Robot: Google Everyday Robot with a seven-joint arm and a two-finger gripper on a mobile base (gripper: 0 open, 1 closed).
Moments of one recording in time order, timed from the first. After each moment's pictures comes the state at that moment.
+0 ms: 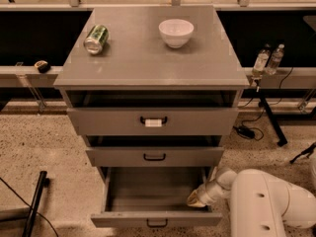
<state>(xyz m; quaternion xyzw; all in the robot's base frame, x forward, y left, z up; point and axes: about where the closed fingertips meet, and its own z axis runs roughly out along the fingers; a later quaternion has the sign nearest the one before) 0.550 -0.175 0.156 -0.67 0.68 0.21 0.21</state>
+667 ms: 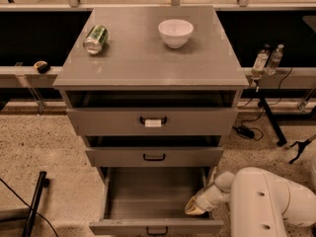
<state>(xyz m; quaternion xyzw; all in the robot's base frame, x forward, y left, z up) 0.509 -0.161 0.160 -0.68 0.66 0.26 0.18</state>
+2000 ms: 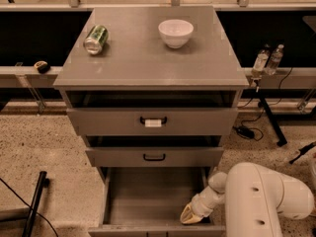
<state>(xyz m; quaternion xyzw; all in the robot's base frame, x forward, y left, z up) 0.453 -0.136 0.173 -0.71 0.60 0.33 0.13</state>
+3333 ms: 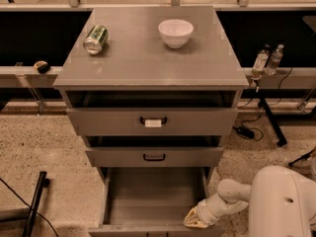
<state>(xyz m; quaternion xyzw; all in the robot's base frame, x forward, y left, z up) 0.428 -0.145 0.201 -0.71 0.61 0.30 0.18</state>
